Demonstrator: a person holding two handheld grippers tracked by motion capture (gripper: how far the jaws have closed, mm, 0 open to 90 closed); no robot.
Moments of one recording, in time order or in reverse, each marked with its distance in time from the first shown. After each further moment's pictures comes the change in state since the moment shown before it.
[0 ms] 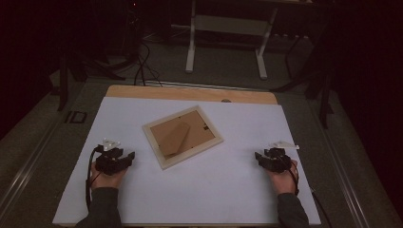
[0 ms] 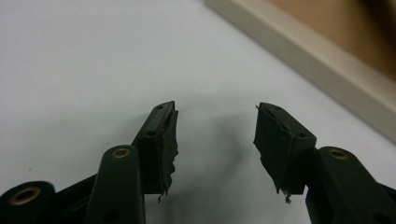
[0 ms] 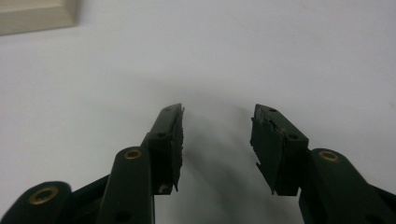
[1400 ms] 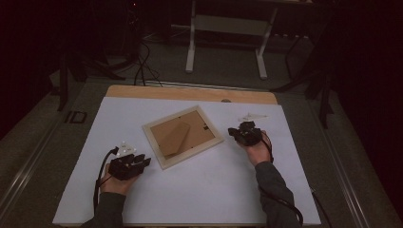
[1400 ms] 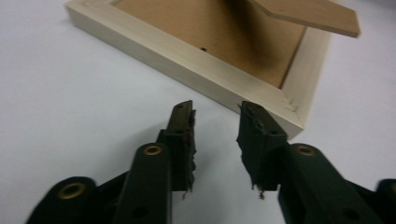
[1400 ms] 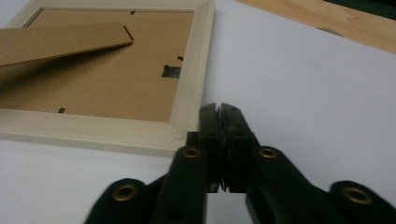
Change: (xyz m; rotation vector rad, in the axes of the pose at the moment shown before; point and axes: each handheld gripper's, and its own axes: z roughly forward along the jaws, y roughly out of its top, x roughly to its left) left arm -0.042 0.002 -0.007 0.006 -0.238 0.160; right arm 0.059 0.097 0.043 -0.045 0.246 -0.162
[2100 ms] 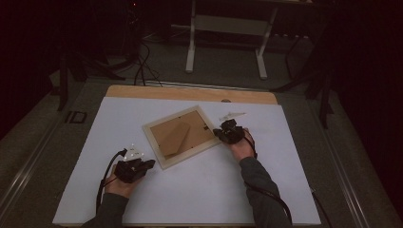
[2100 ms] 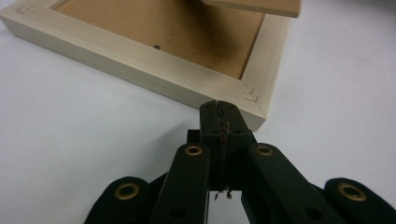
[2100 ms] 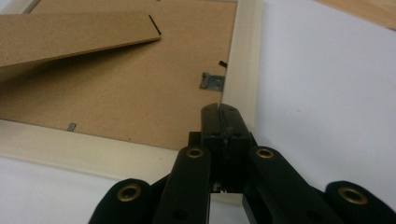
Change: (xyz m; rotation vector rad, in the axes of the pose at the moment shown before) left arm -0.014 0.000 0.006 0.024 -0.079 0.101; right arm 0.029 0.014 0.046 0.072 0.038 -0.044
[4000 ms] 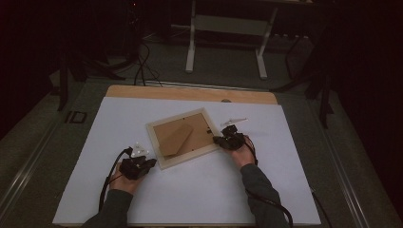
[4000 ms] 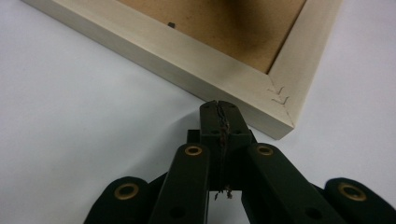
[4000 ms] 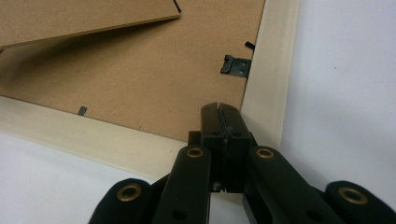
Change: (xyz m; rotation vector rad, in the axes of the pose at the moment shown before) left arm 0.002 0.003 0.022 0.073 0.049 -0.011; right arm 0.005 -0.019 -0.001 0.046 0.056 0.065
